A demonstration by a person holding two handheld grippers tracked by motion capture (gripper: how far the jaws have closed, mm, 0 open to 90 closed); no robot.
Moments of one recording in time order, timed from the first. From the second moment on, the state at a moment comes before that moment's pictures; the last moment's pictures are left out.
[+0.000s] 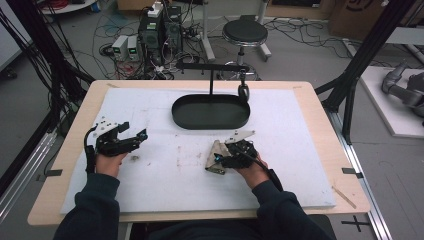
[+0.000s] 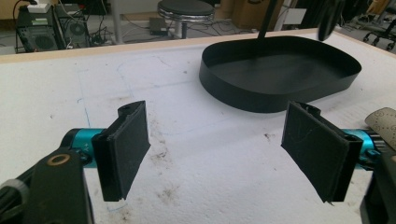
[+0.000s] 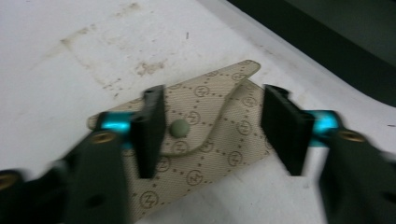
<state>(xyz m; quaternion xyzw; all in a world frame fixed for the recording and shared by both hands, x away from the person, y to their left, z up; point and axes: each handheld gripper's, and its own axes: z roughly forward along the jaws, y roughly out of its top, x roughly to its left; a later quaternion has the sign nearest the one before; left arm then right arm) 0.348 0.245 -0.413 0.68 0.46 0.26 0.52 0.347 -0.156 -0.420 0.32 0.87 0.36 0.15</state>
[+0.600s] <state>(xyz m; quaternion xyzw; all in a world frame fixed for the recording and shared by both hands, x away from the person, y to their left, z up) 0.348 0.245 -0.413 0.68 0.45 0.26 0.52 0.375 -0.166 -0.411 0.19 0.92 0.32 0.13</state>
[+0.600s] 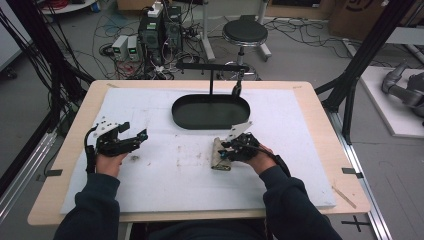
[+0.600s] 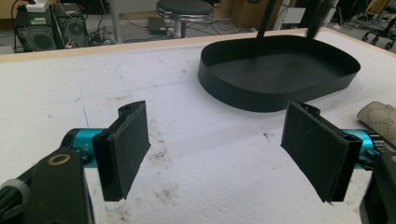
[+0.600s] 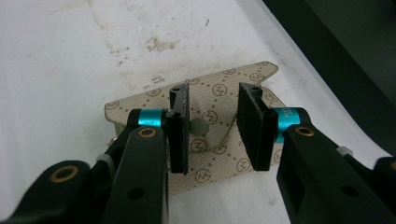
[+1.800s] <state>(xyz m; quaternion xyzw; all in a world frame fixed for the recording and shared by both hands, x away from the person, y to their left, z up) 0.349 0.244 -0.414 0.68 0.45 0.26 0.52 0.369 -0.142 -0.426 0.48 0.81 0.31 0.13</state>
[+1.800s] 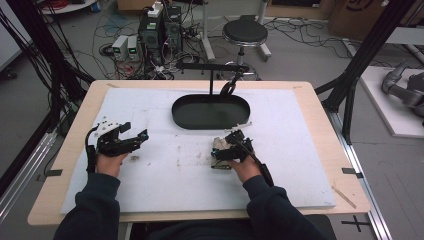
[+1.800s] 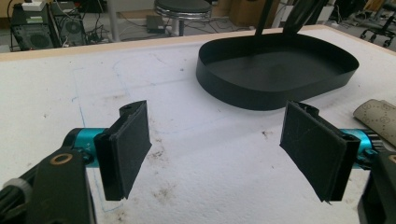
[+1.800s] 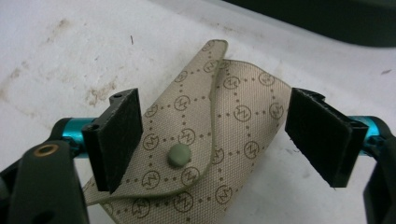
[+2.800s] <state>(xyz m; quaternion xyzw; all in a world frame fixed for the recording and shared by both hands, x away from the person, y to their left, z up) 0.349 0.245 -0.414 0.68 0.45 0.26 0.52 0.355 -0.138 -0.425 0.29 0.90 0.24 0.22</state>
